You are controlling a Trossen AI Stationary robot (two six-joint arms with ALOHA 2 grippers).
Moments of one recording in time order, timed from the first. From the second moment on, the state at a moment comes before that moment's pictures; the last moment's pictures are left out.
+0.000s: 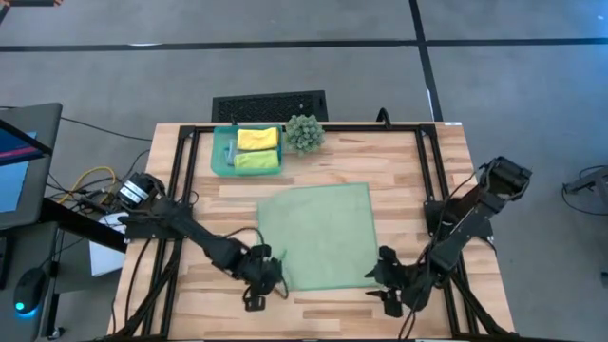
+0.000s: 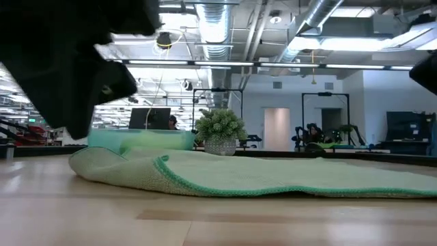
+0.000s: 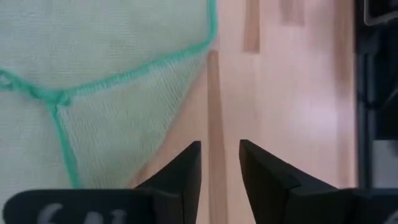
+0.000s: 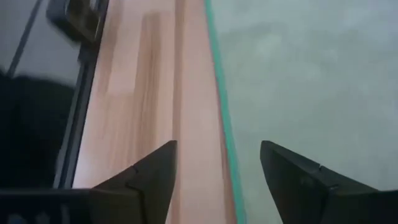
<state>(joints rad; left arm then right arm) -0.52 1.76 1.07 -0.40 0.05 -0.57 0.90 1.48 0.68 -0.14 0.43 0.81</state>
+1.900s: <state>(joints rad) -0.88 1.86 1.24 -0.38 -0.66 -0.64 0.78 1.73 0.71 -0.07 0.65 0.99</state>
